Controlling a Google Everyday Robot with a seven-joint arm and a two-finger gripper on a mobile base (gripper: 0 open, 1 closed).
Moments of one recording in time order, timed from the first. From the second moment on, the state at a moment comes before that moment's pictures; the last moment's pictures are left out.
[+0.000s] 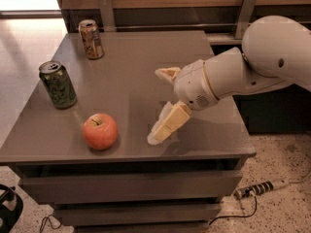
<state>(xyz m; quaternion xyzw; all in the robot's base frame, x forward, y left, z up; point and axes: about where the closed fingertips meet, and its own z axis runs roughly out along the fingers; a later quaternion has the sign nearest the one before) 0.484 0.000 0.880 -0.62 0.64 0.26 0.38</state>
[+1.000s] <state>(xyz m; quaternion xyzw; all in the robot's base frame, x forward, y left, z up) 0.489 0.043 0.853 -0.63 0.62 0.29 0.36</state>
